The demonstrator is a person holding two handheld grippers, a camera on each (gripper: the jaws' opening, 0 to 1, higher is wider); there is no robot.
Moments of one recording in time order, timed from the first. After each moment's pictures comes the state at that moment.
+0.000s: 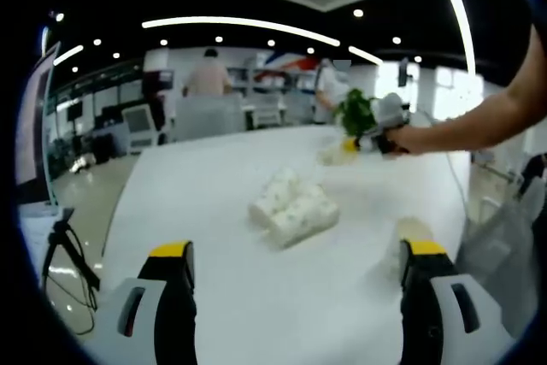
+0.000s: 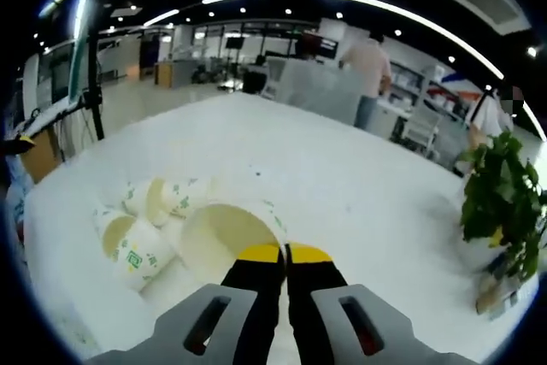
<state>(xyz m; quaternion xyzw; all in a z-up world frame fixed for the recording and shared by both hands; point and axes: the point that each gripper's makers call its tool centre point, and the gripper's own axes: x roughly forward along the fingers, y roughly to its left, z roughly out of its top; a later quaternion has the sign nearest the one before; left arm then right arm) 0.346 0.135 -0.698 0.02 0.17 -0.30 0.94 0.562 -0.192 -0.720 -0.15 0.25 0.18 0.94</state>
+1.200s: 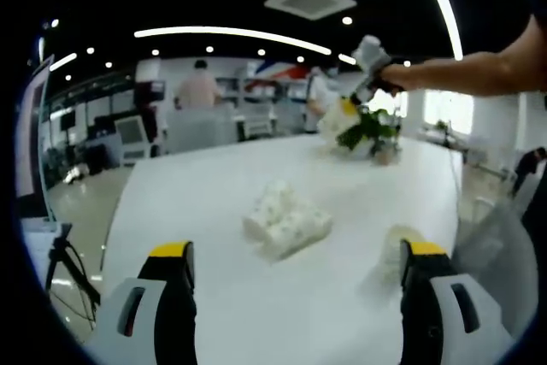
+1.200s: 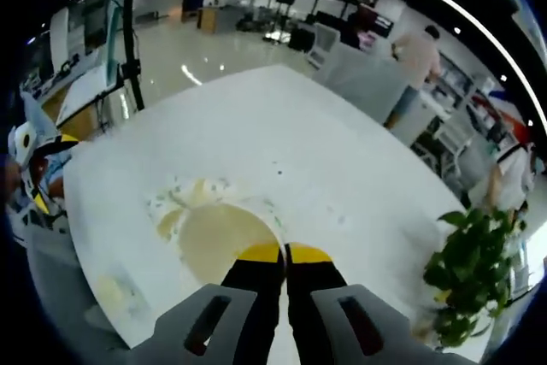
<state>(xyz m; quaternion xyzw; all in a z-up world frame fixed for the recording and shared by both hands) 0.347 0.133 -0.683 0.02 0.15 -0.33 0.93 0.553 -0.177 -0.606 -0.24 0.36 0.26 0.86</state>
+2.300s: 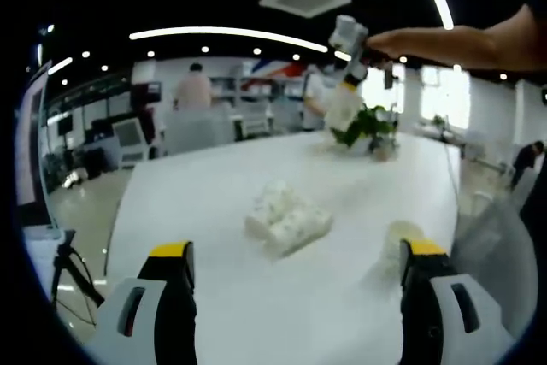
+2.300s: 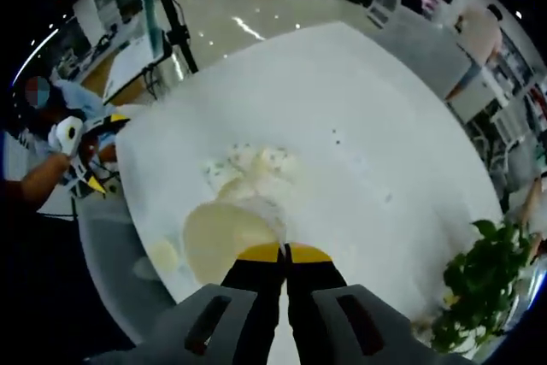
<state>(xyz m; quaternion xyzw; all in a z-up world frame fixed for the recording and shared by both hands) 0.344 0.138 -0.683 0.03 0.15 -0.33 0.93 0.513 -0.145 -0.592 -0.25 0.50 0.35 0.75</state>
